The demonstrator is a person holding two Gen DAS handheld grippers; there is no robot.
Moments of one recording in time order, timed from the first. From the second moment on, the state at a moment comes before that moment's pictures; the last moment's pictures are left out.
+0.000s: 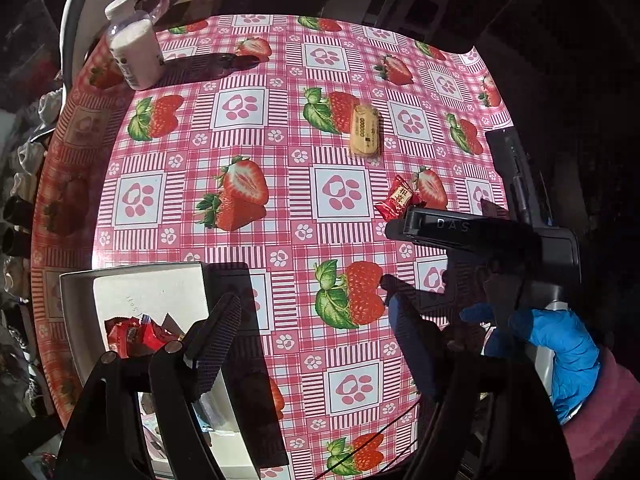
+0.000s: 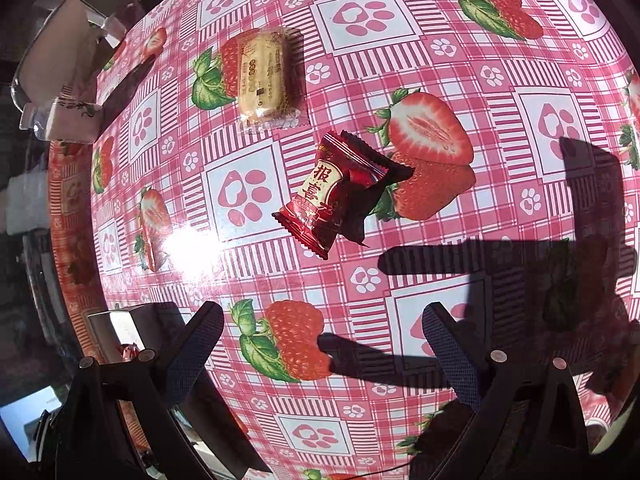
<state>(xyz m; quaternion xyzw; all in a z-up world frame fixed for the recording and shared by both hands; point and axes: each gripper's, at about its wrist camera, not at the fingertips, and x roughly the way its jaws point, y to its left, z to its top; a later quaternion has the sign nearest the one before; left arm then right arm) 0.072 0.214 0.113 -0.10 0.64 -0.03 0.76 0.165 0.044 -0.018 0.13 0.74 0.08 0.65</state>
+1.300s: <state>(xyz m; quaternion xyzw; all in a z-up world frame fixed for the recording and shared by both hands) 0.280 0.113 -0.038 -0.01 0.66 0.01 0.75 0.069 -0.028 -0.052 0.09 0.73 0.12 0.67</state>
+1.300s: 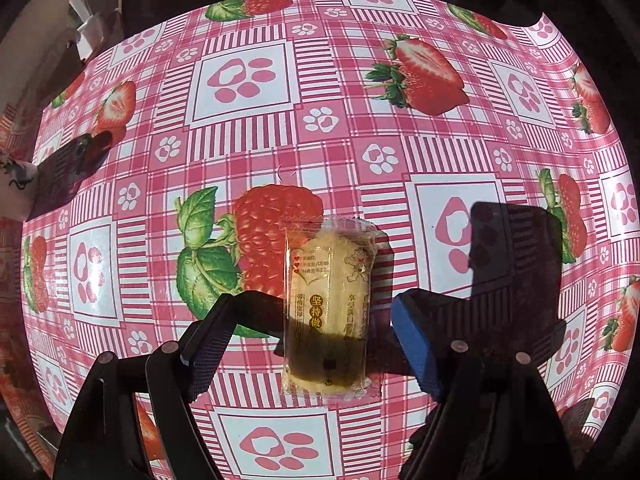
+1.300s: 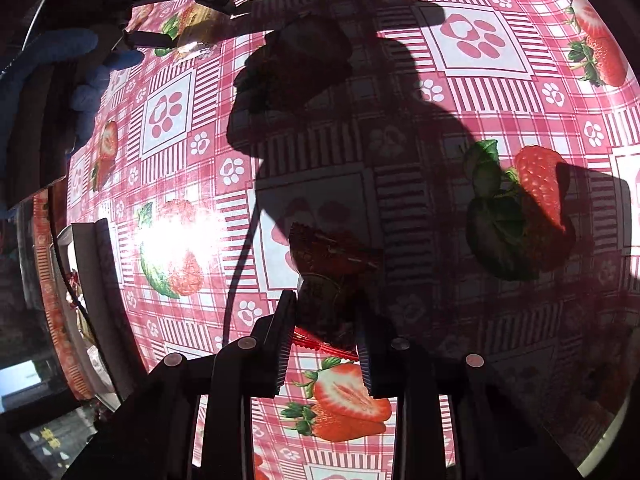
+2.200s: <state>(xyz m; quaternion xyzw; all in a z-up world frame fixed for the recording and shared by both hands) -0.044 0.152 -0.044 0.03 0.72 -0.04 0.69 -0.033 -0.038 -0.053 0.06 0.76 0.10 0.64</state>
